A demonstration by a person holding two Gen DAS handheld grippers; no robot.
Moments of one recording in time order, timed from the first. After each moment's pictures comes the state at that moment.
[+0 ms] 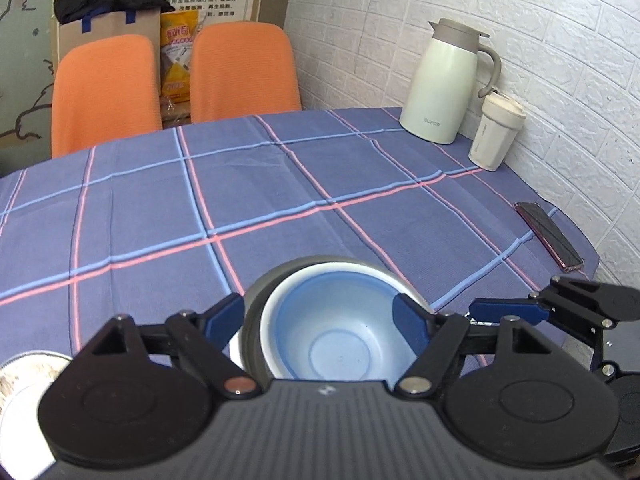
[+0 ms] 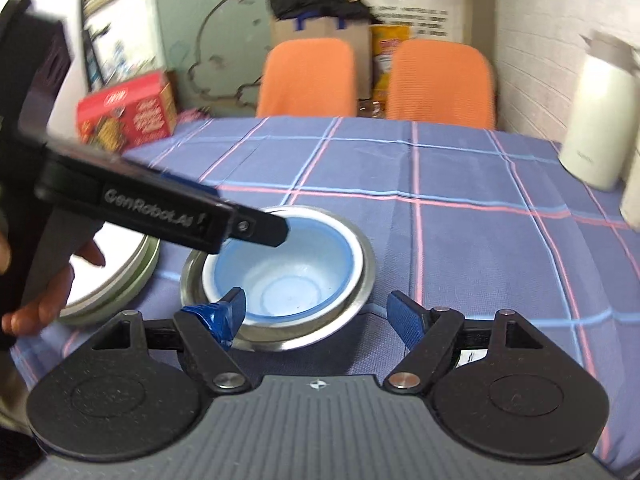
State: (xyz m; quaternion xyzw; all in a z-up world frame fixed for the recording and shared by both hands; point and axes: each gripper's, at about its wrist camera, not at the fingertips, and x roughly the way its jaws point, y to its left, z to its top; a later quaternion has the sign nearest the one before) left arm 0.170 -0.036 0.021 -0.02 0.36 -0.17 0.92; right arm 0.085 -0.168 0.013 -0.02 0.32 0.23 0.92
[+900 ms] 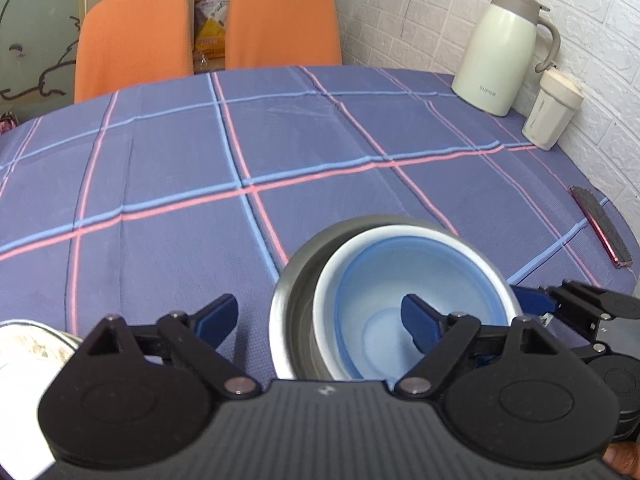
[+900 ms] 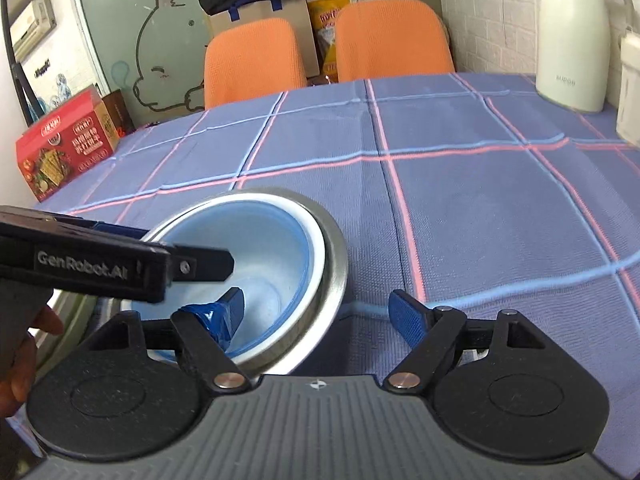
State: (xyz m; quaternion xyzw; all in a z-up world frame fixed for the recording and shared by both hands) left arm 0.206 -0.026 -0.025 -0.03 0.42 -0.12 0.90; right arm 0.130 -0.155 -0.030 0.03 0.36 0.17 0.92
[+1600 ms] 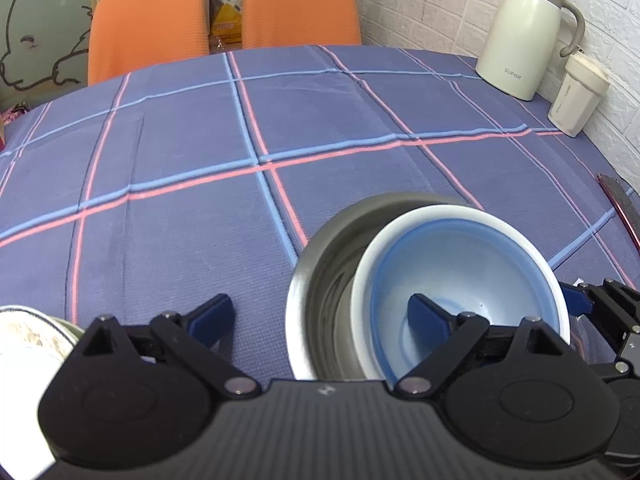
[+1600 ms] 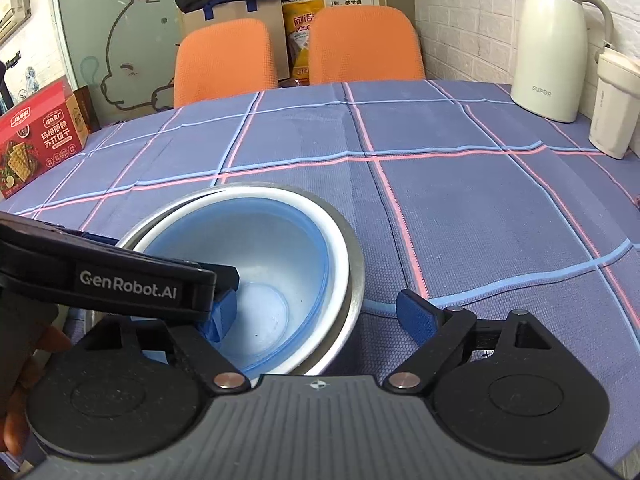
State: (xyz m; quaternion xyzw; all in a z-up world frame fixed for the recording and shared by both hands) left arm 0.214 -0.027 -0.040 -0.02 0.43 -0.09 0.90; right arm 0.124 -0.138 -0.031 0.01 0.35 0.11 0.93
